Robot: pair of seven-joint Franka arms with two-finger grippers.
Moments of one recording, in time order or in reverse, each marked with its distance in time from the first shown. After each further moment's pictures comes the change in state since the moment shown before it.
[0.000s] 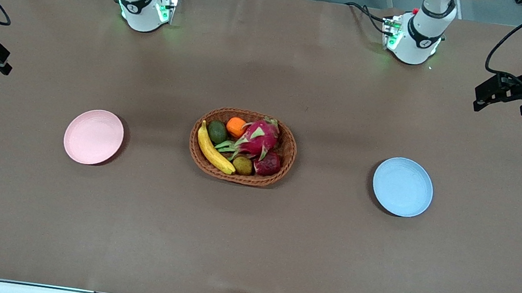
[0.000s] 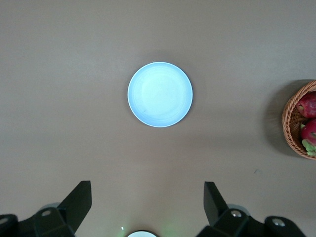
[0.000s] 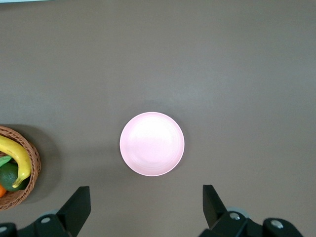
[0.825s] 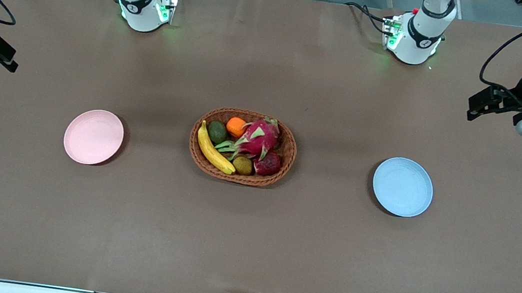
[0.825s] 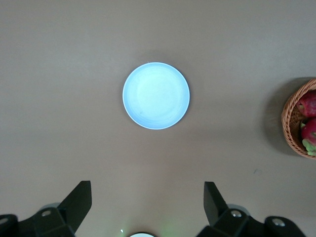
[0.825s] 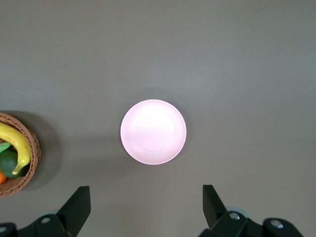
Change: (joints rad) left arm -0.012 0.084 -0.011 0.039 0.000 0.002 0.008; right arm 0.014 0.001 0.006 -0.011 0.000 -0.048 -0.003
